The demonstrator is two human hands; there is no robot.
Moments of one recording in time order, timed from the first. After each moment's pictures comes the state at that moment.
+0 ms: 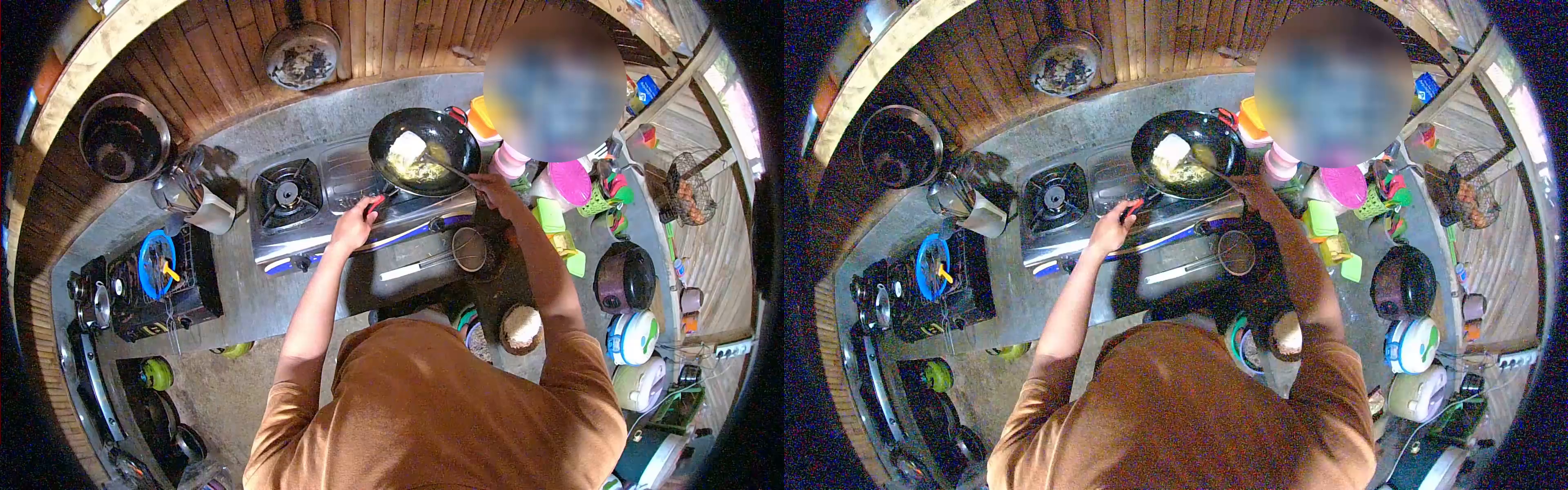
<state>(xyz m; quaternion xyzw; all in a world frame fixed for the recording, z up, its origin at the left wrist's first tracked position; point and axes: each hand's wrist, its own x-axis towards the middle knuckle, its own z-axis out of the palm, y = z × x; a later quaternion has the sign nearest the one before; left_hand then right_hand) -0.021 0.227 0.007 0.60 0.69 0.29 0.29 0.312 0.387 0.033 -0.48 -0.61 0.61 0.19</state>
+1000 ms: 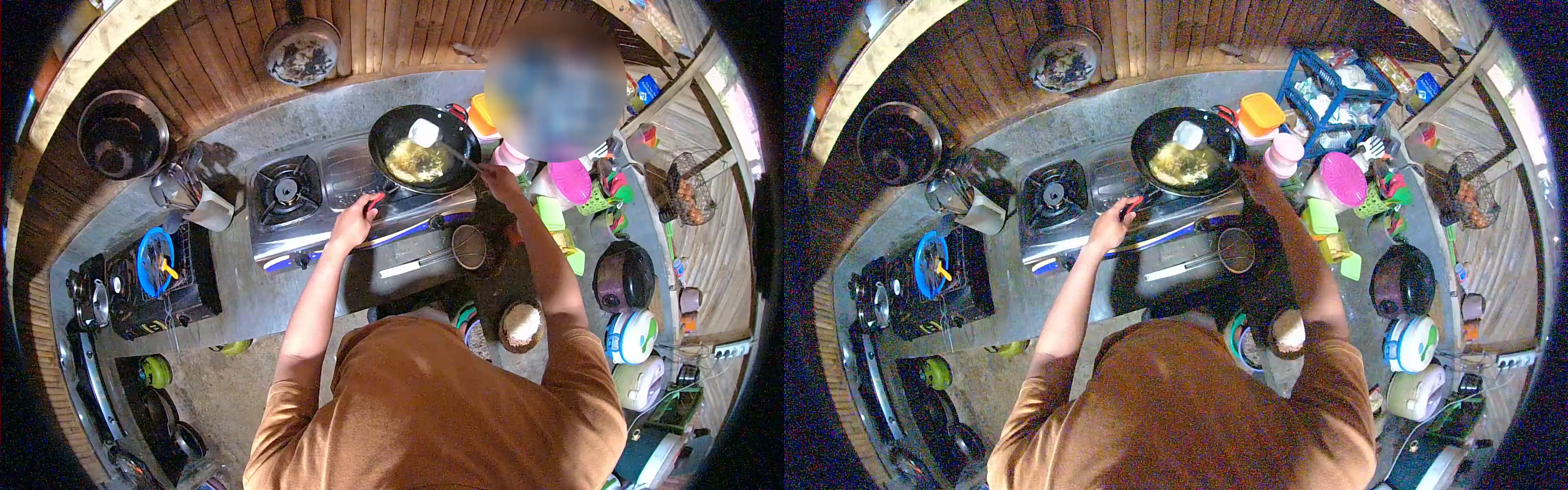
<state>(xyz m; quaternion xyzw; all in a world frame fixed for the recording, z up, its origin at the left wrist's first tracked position) -0.020 0.225 0.009 0.60 0.69 0.28 0.28 0.318 0.405 0.027 -0.49 -0.81 0.29 0.17</state>
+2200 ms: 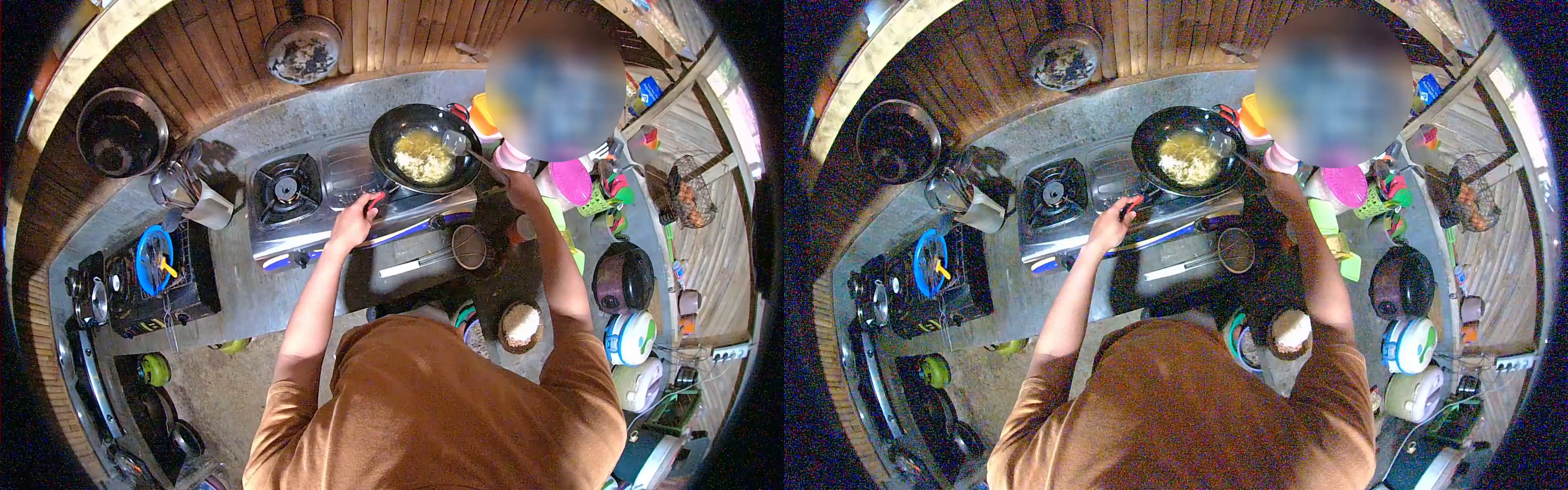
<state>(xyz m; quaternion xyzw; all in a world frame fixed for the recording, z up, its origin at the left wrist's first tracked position) -0.019 0.224 0.014 0.60 0.69 0.28 0.29 0.344 0.388 0.065 -0.54 -0.83 0.10 0.08</state>
